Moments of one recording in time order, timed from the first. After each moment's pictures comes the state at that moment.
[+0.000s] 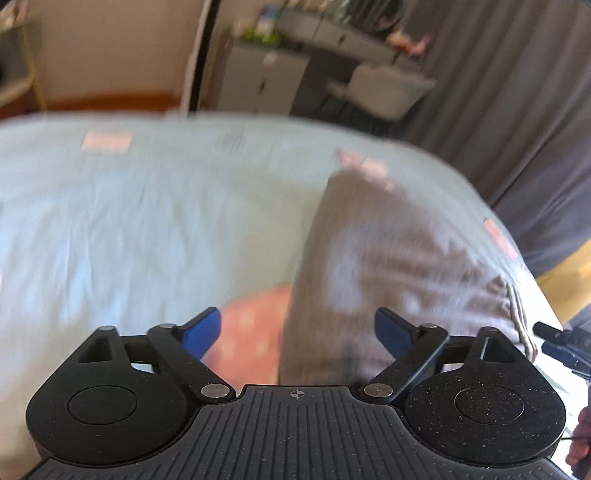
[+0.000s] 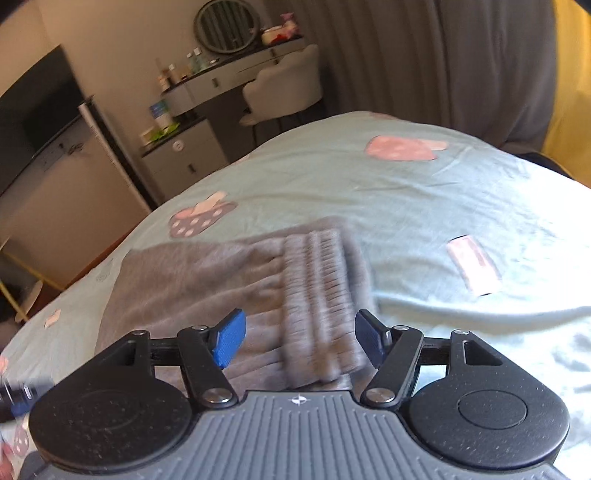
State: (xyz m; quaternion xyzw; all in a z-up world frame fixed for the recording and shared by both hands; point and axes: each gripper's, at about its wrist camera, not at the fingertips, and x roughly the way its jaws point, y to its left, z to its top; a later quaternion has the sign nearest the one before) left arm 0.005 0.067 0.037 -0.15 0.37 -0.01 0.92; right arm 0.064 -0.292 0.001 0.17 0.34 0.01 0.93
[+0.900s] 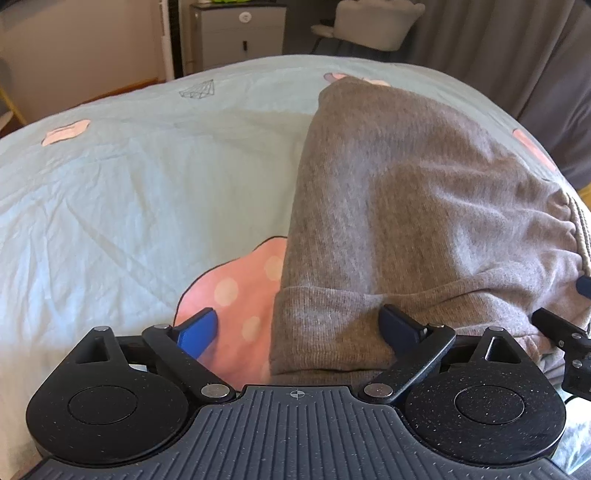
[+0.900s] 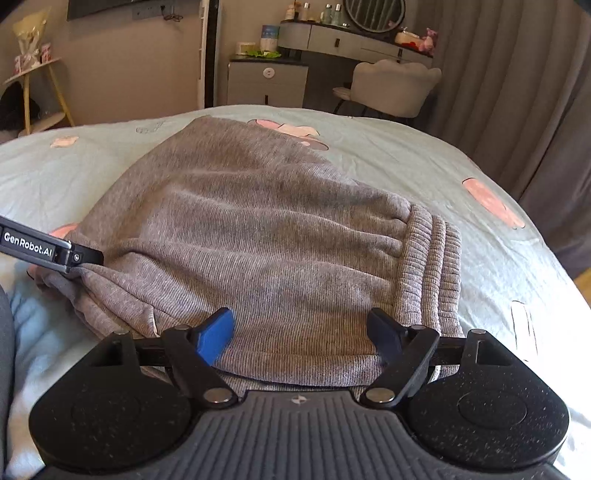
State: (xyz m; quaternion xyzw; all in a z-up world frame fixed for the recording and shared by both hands) left arm 0.048 0.024 -0.032 -0.05 0.46 0.00 0.89; right arm 0.062 -0.194 -0.035 -0.11 0.35 0.08 0.92
